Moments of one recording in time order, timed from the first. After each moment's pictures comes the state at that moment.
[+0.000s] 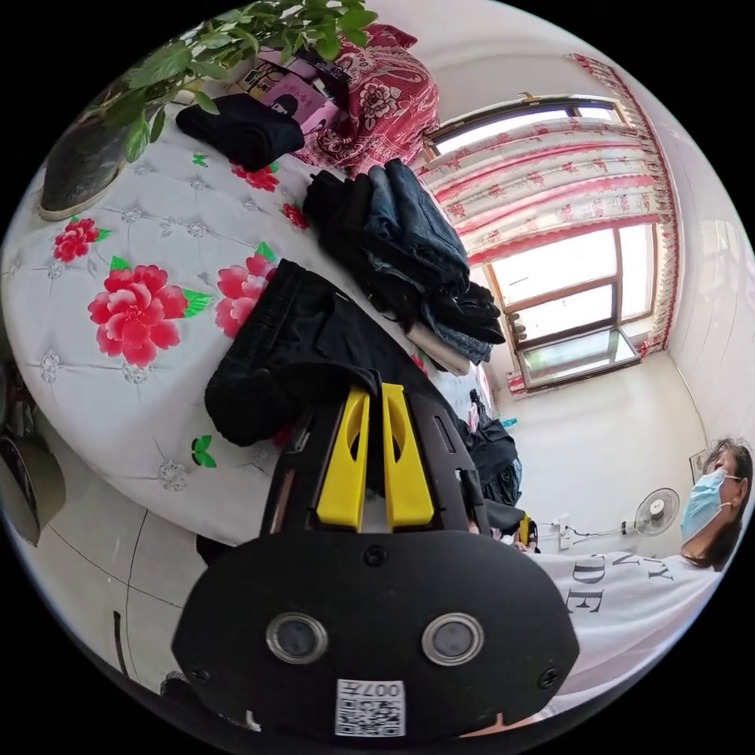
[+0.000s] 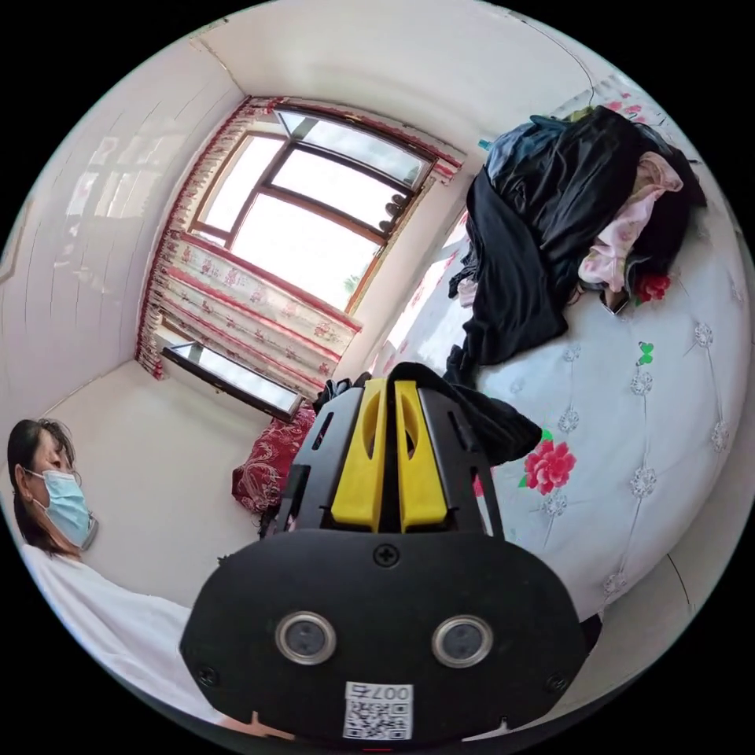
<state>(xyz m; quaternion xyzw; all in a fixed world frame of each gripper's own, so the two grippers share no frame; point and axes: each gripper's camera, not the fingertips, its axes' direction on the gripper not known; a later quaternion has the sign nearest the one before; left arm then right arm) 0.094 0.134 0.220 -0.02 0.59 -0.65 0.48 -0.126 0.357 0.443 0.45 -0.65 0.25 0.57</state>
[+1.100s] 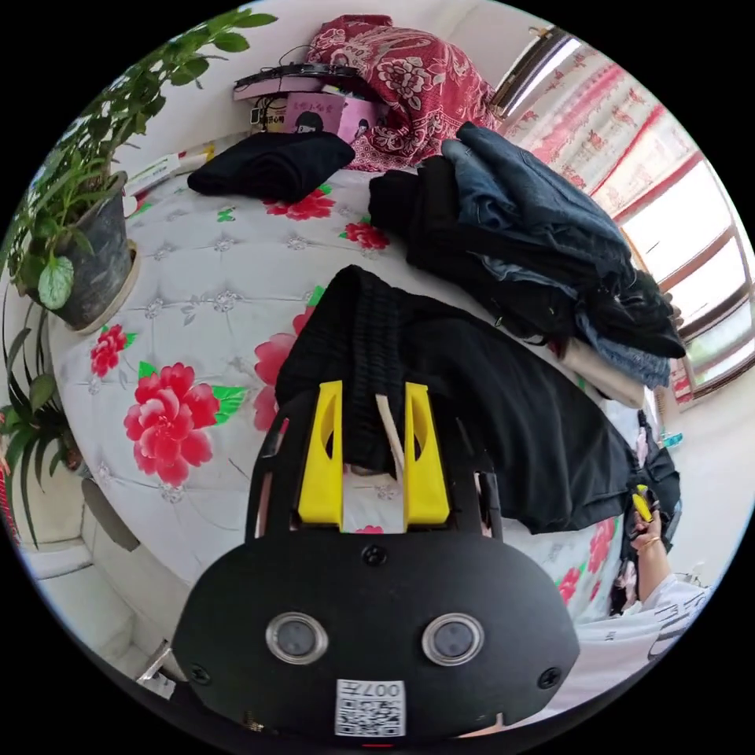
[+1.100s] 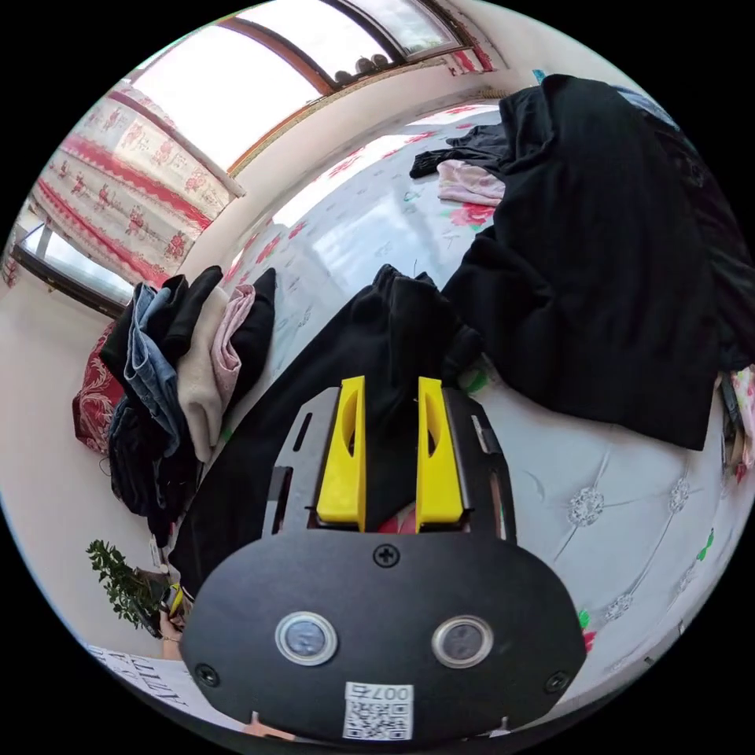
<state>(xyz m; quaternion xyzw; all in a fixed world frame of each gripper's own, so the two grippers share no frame) 0.083 -0.161 0.259 -0.20 0.40 -0.60 0.66 -0.268 -0.052 0.308 0.28 -0.47 0.16 0.82</state>
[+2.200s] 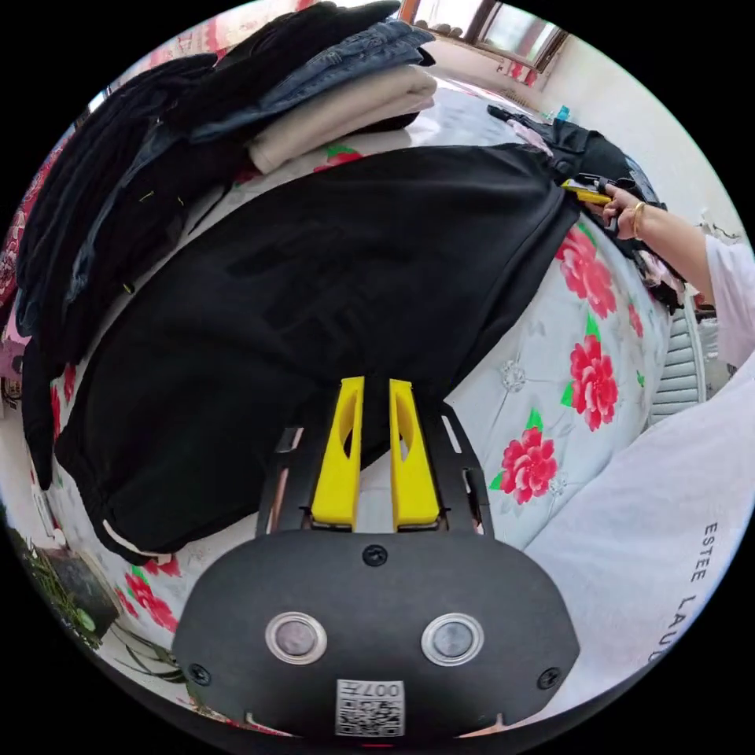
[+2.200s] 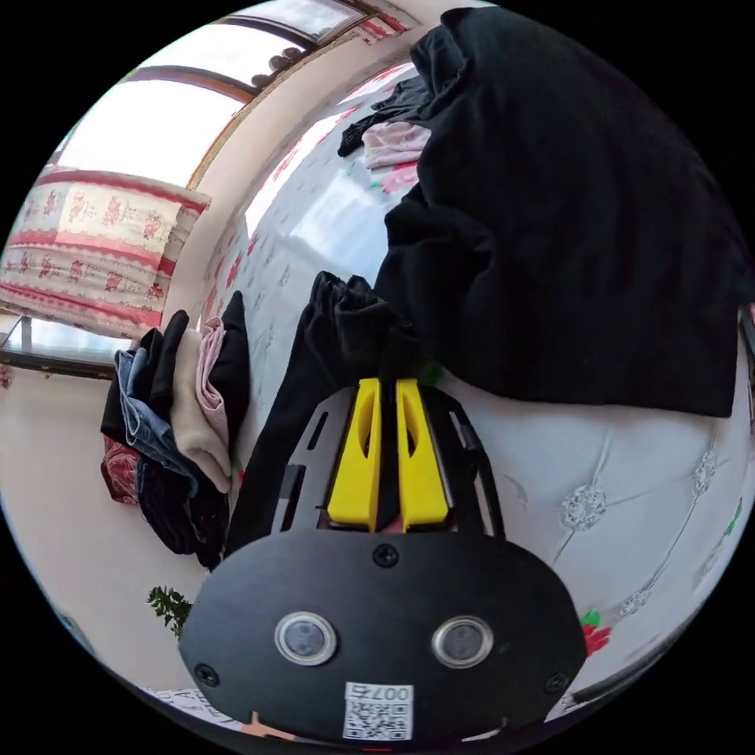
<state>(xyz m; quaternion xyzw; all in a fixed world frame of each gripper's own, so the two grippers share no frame) 0.184 -0.546 0.149 -0.07 0.56 -0.16 0.81 -0.244 -0.089 0.322 0.19 -0.53 0.23 0.79</state>
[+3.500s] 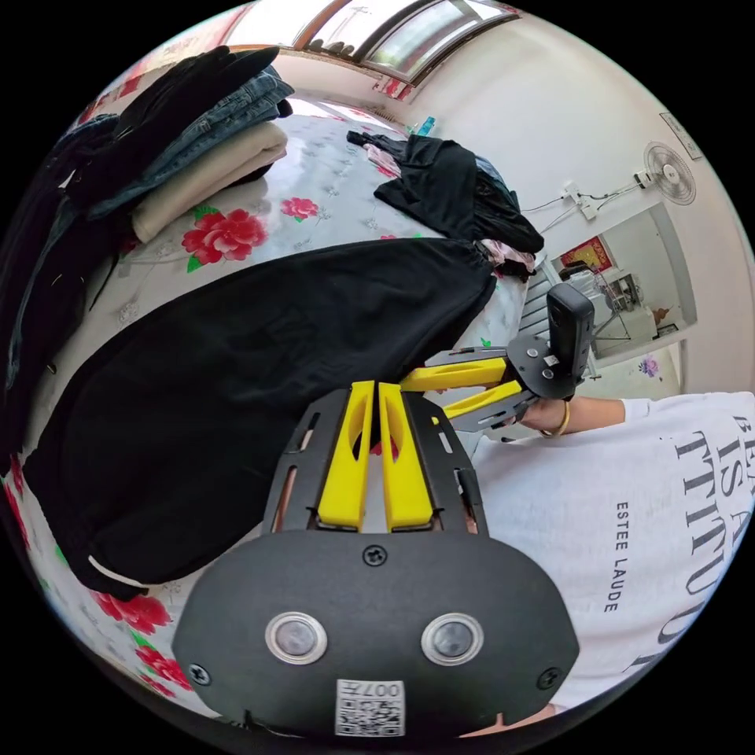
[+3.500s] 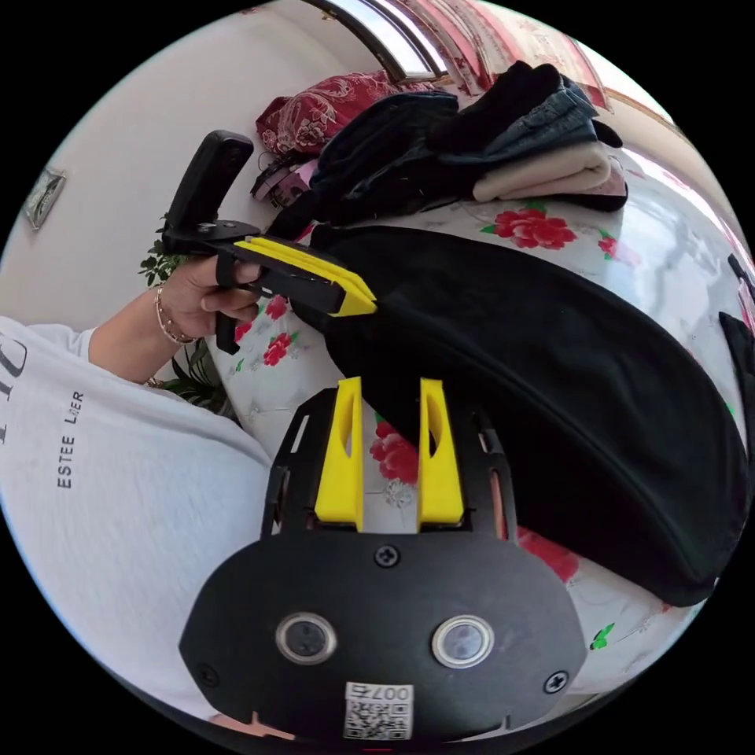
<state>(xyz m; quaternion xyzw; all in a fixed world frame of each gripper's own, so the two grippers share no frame) 0.112 -0.542 0.137 0.06 0.73 -0.08 0.68 -0.510 0.206 0.171 0.29 -0.45 -0.33 0.78</state>
